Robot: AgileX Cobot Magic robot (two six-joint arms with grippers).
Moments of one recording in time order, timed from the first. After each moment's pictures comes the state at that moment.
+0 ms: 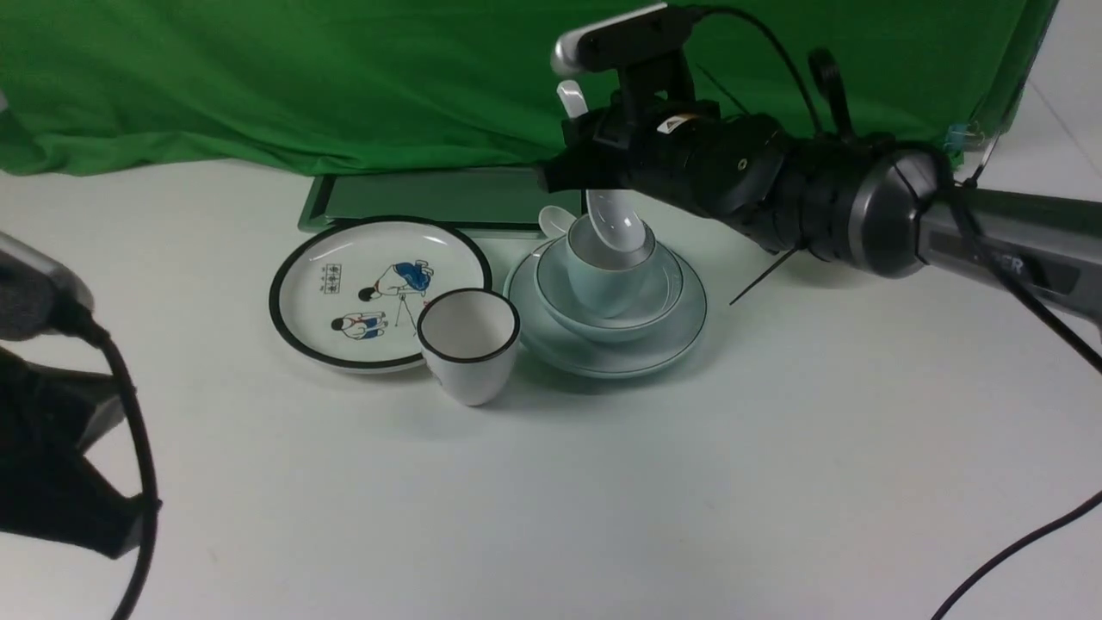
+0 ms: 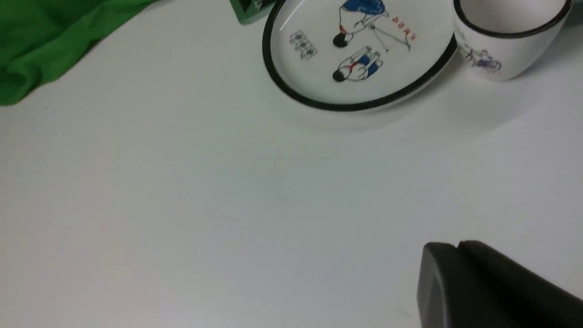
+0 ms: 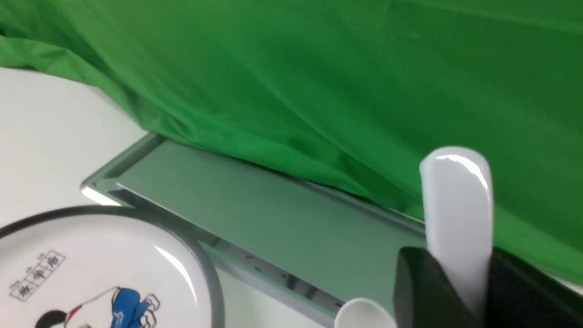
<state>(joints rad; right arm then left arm) 0.53 2.14 -1.65 0.81 -0.15 -0.81 -0.39 0.76 -0.66 0.36 0.65 -0.07</state>
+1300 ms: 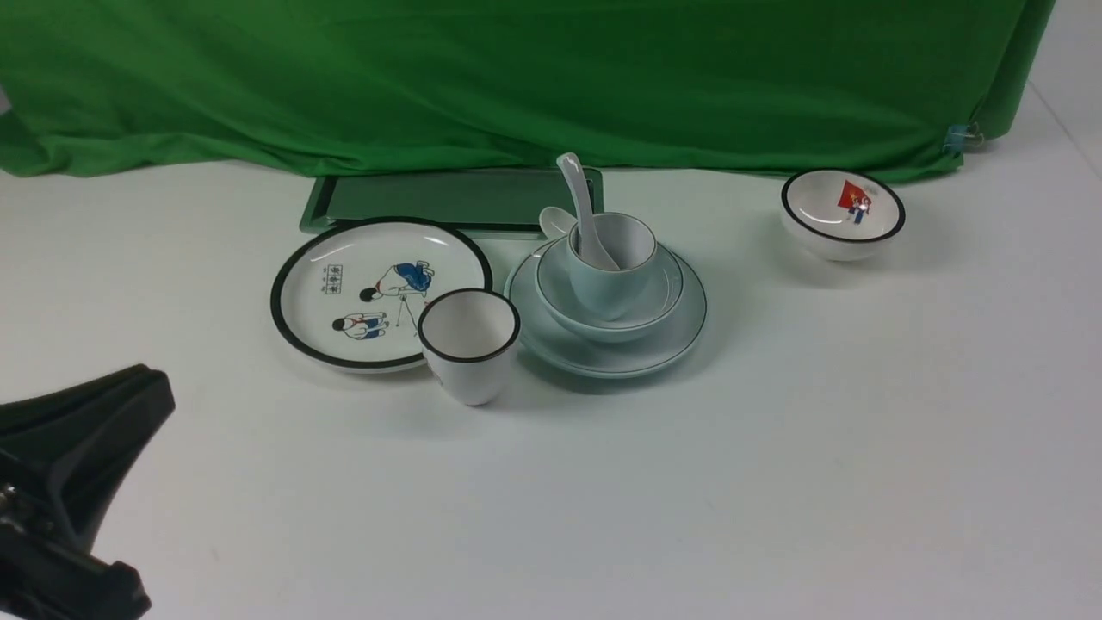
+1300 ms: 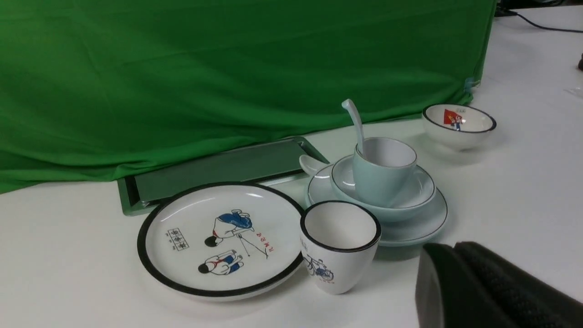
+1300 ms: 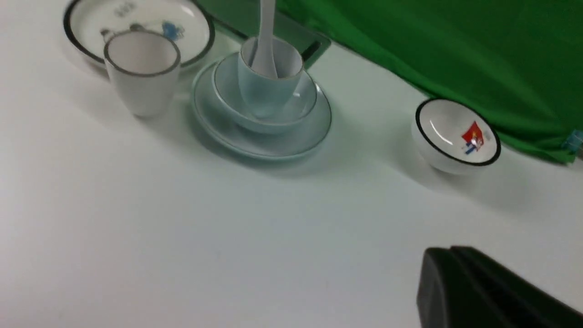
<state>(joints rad) 0.51 0.51 -0.61 -0.07 0.49 -0.12 -0.39 0.43 -0.36 0.06 0.14 -0.07</state>
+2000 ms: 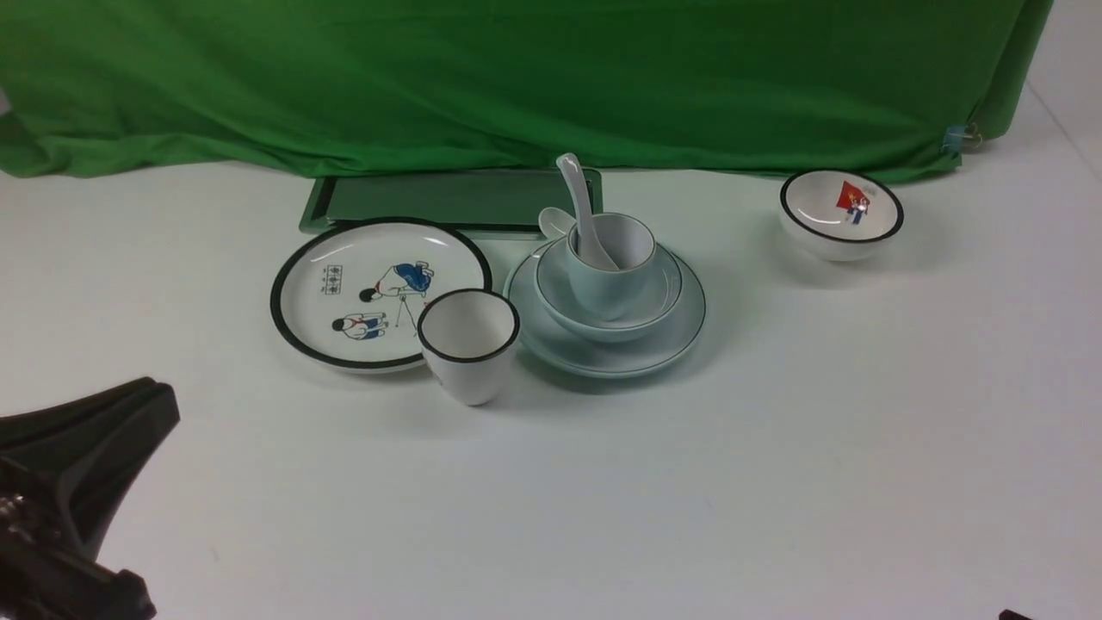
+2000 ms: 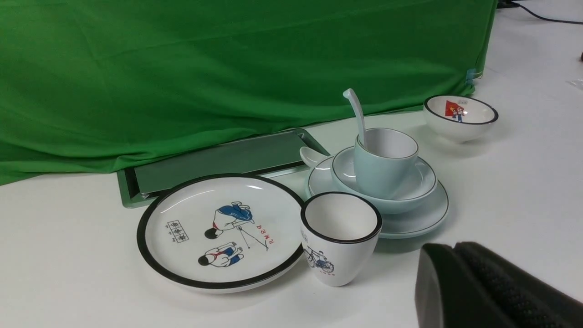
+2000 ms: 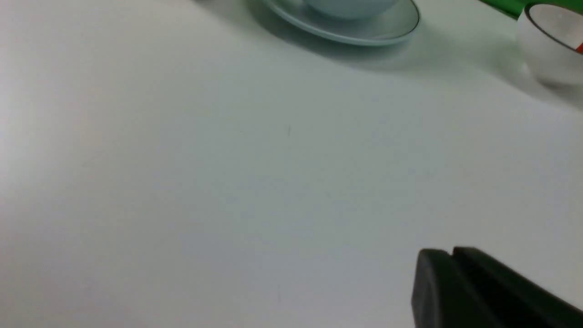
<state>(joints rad) 0.50 0.26 0.01 -0.07 0.08 -0.10 -0.39 0.43 -0.35 0.06 0.14 -0.07</state>
